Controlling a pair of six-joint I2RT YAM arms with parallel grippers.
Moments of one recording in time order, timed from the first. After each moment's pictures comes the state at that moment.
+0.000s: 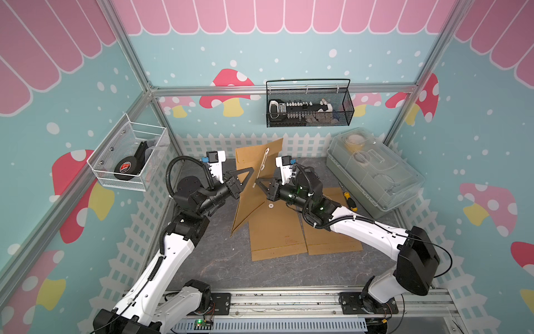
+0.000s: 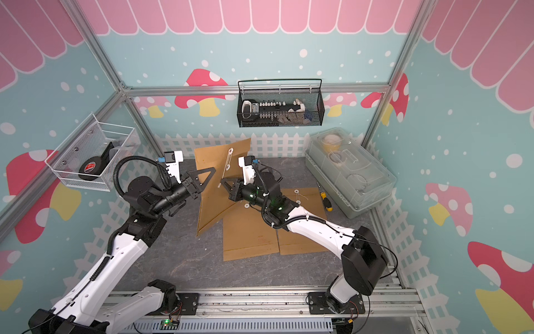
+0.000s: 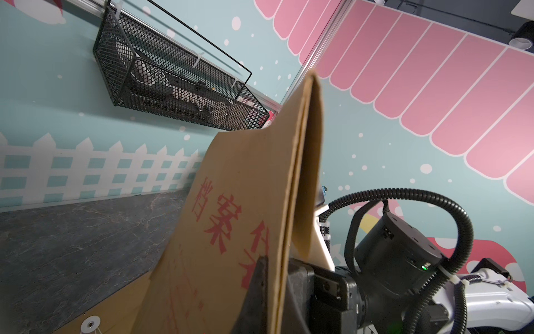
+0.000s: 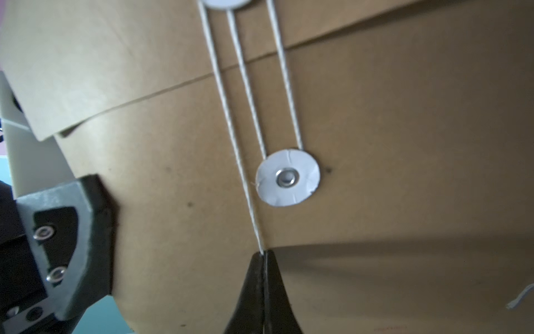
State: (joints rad) left arm -0.27 1.00 0.94 0.20 0.60 -0.60; right arm 0.83 1.54 1.19 0.31 -0.24 0.71
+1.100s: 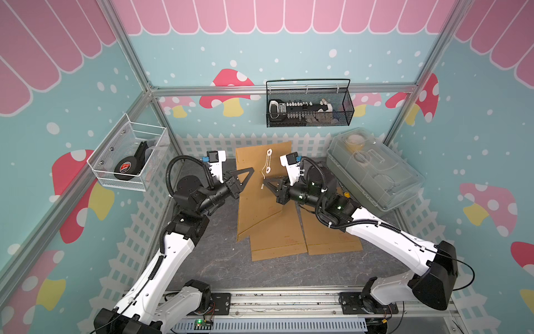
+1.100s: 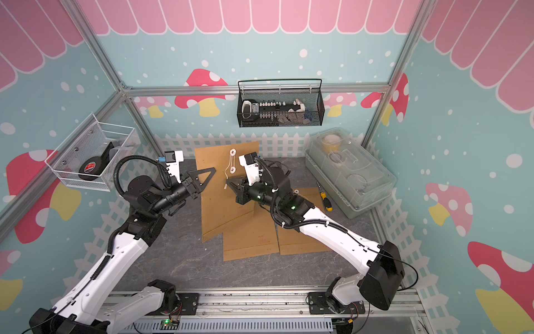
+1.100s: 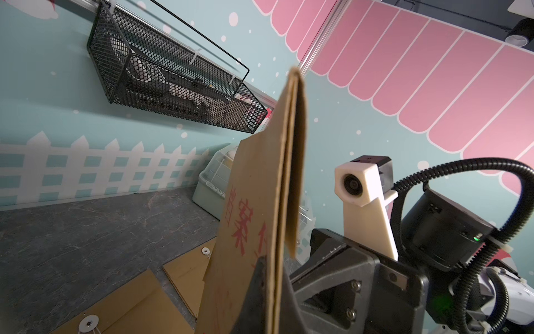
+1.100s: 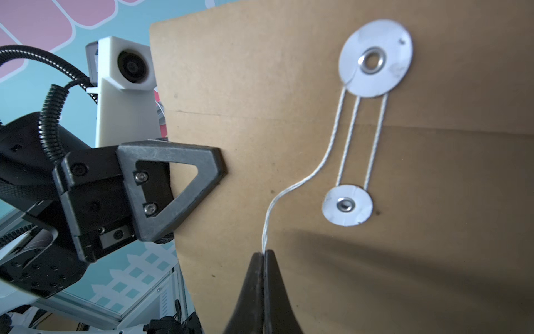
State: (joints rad) left arm -0.26 1.01 0.94 0.20 0.63 -0.60; right arm 0.82 1.39 1.26 0.02 -0.25 0.44
